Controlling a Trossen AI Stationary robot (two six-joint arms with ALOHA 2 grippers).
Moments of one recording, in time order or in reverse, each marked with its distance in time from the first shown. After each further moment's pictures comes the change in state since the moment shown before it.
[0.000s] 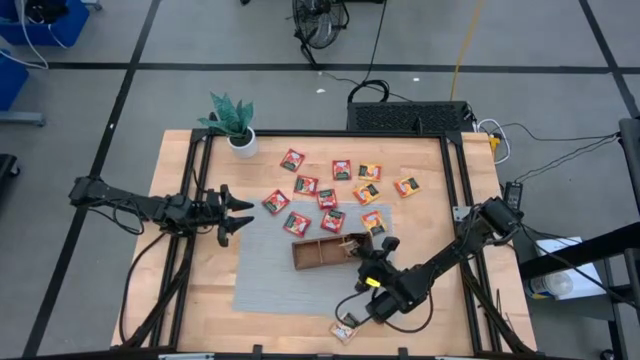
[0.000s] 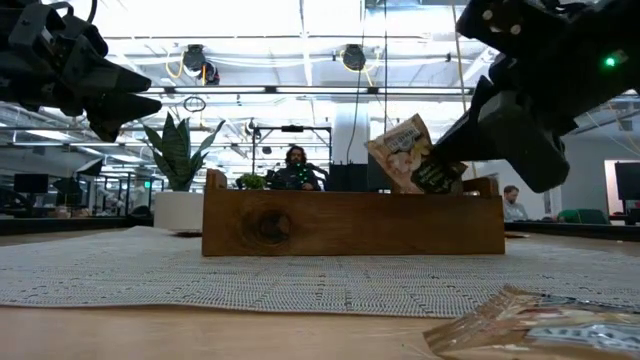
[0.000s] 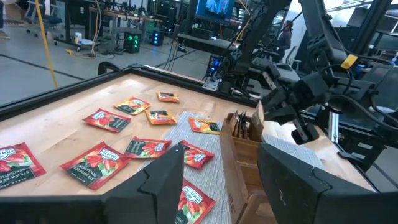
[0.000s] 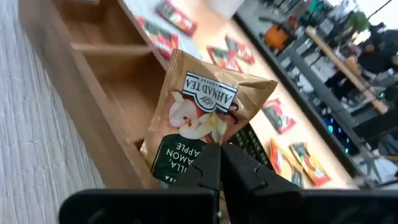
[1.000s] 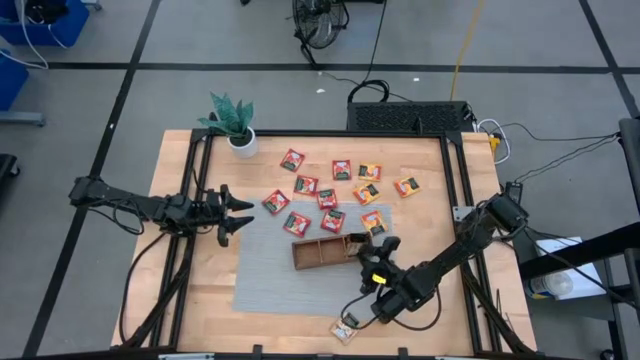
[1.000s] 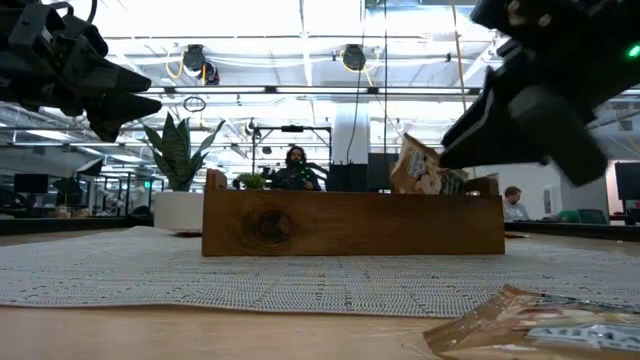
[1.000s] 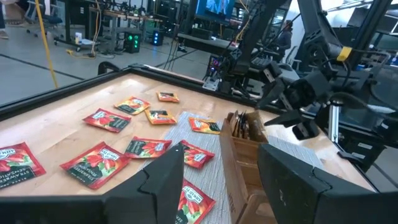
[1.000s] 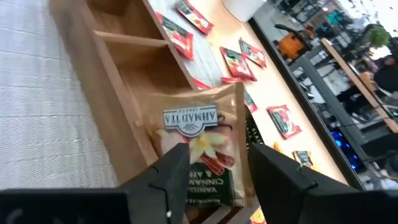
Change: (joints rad) left arm 0.000 0.000 0.000 0.000 0.000 0.000; right arm 0.023 -0.073 -0.054 0.054 -0.064 -0.140
